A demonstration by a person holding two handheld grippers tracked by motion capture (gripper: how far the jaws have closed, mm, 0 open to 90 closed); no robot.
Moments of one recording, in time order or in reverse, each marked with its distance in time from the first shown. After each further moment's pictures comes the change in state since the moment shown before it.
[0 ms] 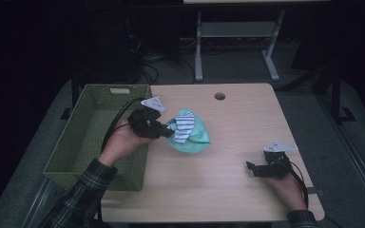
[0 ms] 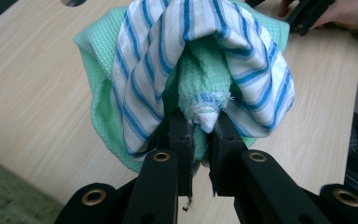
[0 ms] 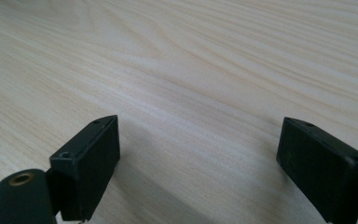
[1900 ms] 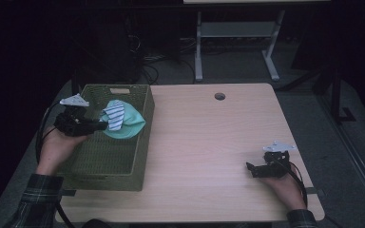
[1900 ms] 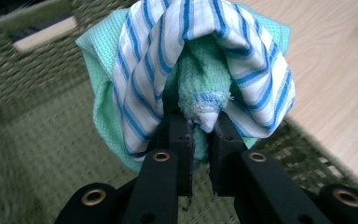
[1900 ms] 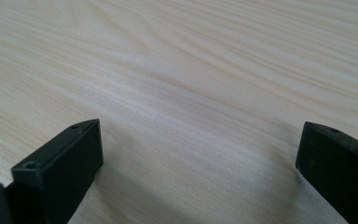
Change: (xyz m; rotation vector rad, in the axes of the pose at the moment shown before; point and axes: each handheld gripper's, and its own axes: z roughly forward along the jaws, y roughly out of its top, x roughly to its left) left arm 0.066 -0.122 -0.105 -0.058 0.314 -0.318; right arm 0.002 0.001 0.002 0.018 -0.054 0.006
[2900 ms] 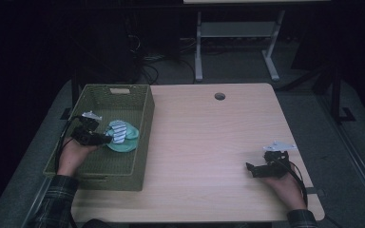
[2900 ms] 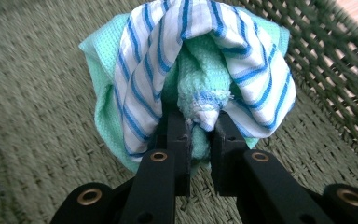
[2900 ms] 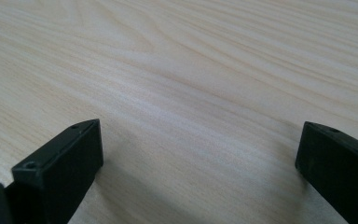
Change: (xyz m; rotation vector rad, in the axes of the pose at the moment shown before) left arm 0.028 -0.047 0.084 0.184 0.027 -0.096; right arm -0.002 0.000 0.001 0.013 0.032 0.013
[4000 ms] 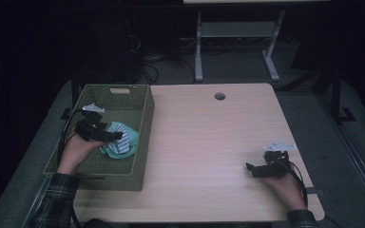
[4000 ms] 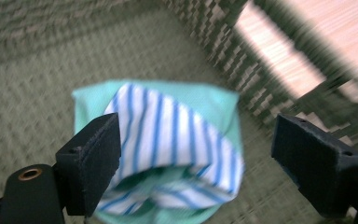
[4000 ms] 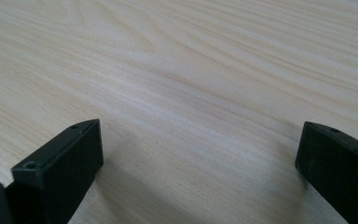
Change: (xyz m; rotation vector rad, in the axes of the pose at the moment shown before) left arm -0.026 0.029 -0.025 -0.154 -0.040 -0.006; right arm 0.000 0.000 0.000 -0.001 0.002 0.001
